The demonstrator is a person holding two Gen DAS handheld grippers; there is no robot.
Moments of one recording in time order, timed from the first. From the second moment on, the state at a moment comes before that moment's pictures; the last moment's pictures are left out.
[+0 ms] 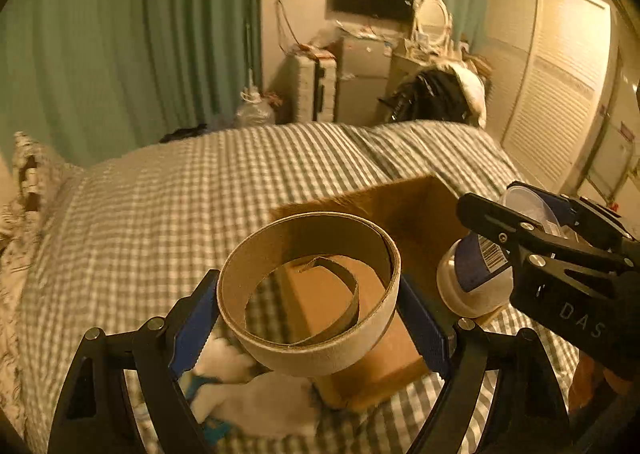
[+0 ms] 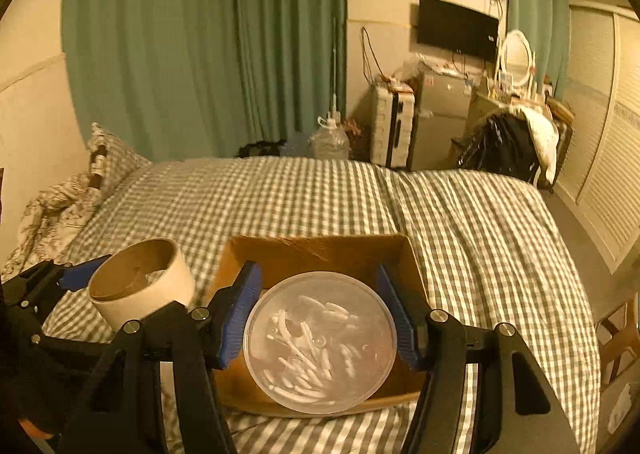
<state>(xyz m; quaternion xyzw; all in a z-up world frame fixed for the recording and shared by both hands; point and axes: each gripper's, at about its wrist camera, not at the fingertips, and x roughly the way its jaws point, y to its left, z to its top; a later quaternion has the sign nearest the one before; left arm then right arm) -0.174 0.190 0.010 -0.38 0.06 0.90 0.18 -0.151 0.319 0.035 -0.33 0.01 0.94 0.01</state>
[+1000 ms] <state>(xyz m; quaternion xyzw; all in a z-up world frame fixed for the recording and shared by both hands) -0.091 0.106 0.084 -0.31 0.04 0.94 0.13 -0.047 0.260 0.104 -0.28 -0.02 0.96 0.00</state>
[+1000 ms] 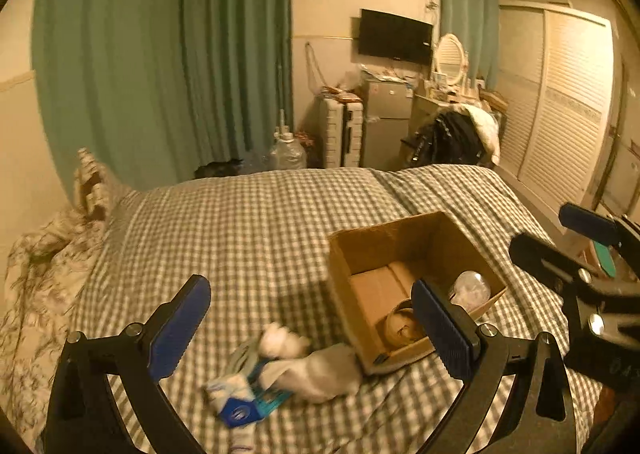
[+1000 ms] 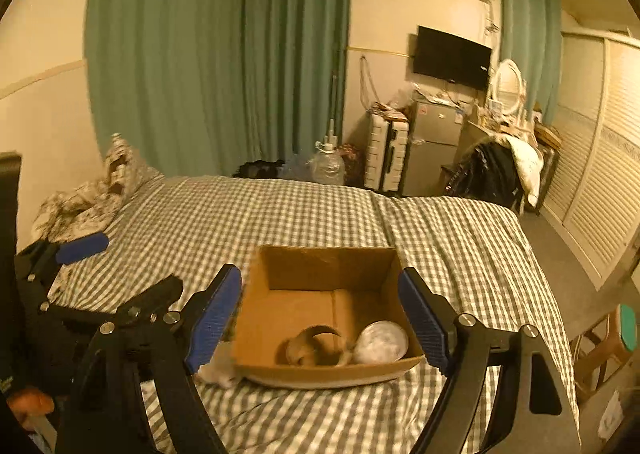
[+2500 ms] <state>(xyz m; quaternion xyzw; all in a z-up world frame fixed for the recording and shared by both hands) -0.034 -0.002 -0.080 -0.50 -0.01 0.86 0.12 -0.066 0.162 -0.075 -0.46 -0.04 0.88 -0.07</state>
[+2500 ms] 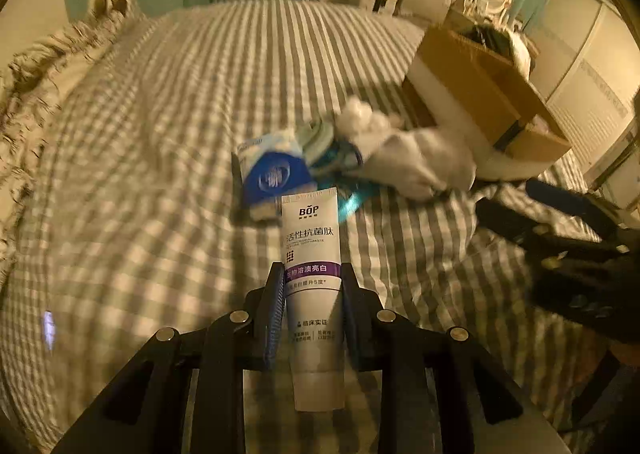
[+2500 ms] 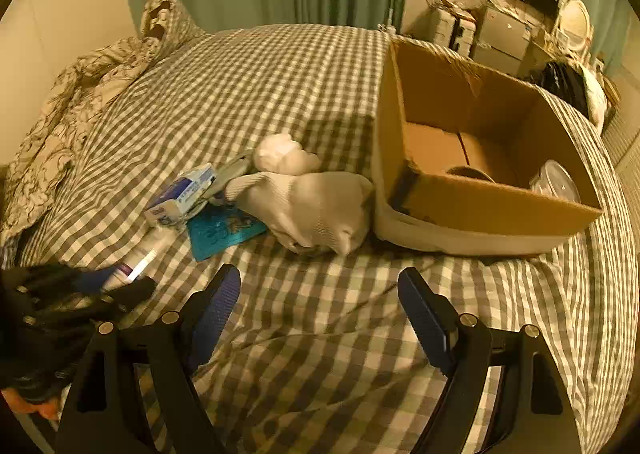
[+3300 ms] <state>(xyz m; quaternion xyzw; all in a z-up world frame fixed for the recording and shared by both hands) -0.092 -0.093 -0.083 -0.47 -0.01 0.88 0.01 -0.114 0.055 -0.102 -0.47 -0.06 0.87 -0.16</state>
